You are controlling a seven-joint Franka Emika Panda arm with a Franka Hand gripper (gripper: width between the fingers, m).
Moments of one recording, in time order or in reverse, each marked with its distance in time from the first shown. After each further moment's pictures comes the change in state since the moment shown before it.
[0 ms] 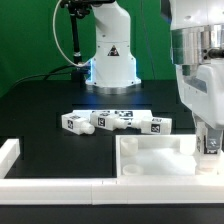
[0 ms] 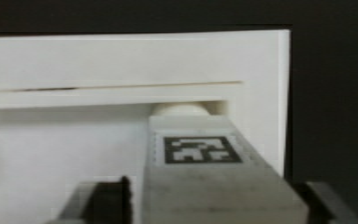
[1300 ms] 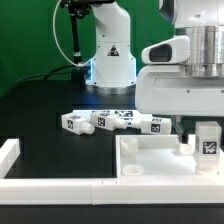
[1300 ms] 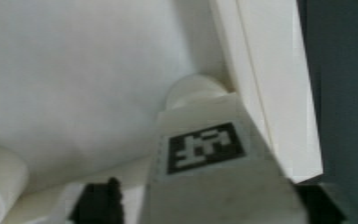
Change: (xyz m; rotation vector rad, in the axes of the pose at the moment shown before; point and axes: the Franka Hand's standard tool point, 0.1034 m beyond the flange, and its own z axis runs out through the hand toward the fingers) arm 0.005 -0.002 0.000 -0.057 0.026 -1.199
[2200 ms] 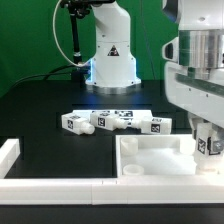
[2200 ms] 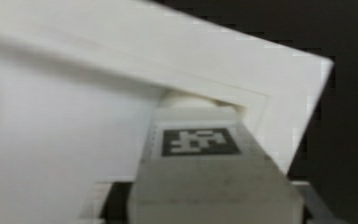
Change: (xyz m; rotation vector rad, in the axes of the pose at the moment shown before) arm -0.002 -0.011 0.003 0.009 -0.024 1.283
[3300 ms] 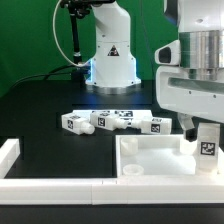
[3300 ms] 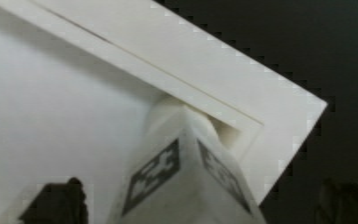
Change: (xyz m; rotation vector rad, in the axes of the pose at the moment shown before) arm 0.002 0.002 0.002 -0.004 -0.003 -0.663
